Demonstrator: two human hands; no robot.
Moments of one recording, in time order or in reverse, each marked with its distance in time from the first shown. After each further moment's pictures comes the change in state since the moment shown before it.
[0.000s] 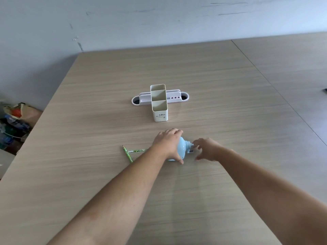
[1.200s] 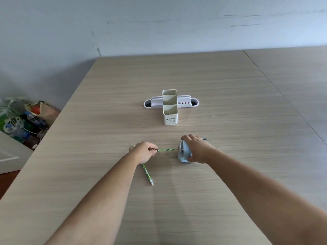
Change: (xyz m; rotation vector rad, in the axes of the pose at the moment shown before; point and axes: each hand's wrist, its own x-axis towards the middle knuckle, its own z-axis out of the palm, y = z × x) left_hand -0.054 -0.093 0.024 -0.555 0.012 -0.388; right_hand 0.000 -0.057 0.001 -0.180 0.114 -0.239
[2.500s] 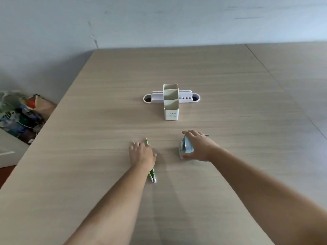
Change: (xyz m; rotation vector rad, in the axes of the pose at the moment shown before) left_hand -0.002 -0.001 0.039 0.647 0.260 -0.146; right_hand -0.004 -0.001 0.003 0.129 0.032 0.045
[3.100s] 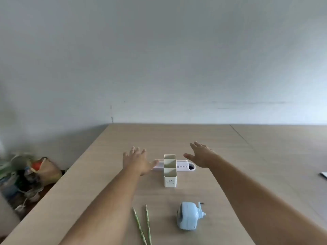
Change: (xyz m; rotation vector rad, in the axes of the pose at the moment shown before) left_hand 0.014 -0.041 -0.197 -0.268 0.156 0.030; right_hand 0.011 -0.041 -0.173 -0.125 0.258 0.128
